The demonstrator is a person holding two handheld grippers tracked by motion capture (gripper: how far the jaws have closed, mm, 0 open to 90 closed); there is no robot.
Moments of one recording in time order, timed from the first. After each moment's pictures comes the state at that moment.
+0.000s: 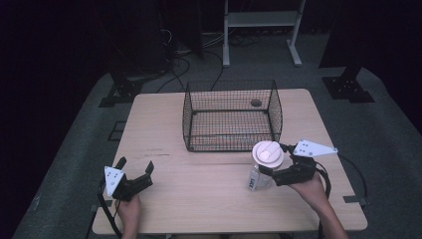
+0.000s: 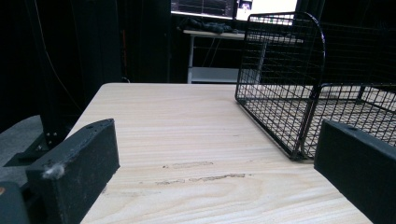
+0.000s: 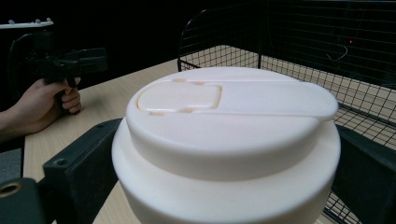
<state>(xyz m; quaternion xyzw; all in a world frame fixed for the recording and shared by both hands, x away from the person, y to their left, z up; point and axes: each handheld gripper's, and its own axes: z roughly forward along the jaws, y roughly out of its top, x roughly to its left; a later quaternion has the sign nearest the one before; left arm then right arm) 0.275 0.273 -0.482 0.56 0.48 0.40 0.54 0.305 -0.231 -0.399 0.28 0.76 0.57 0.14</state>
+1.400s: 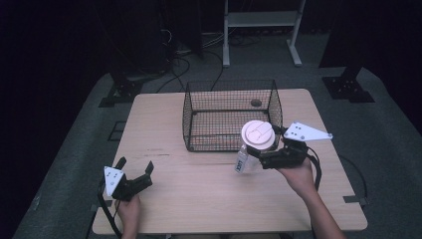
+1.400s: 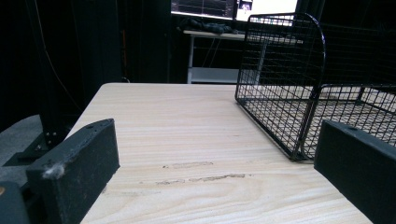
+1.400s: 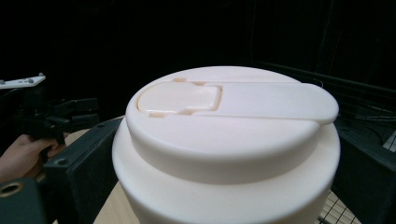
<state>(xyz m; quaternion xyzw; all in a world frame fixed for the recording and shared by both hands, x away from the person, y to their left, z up) 0.275 0.274 -0.482 0.56 0.48 0.40 0.55 0.313 -0.193 -0.341 0.28 0.73 0.60 0.20</state>
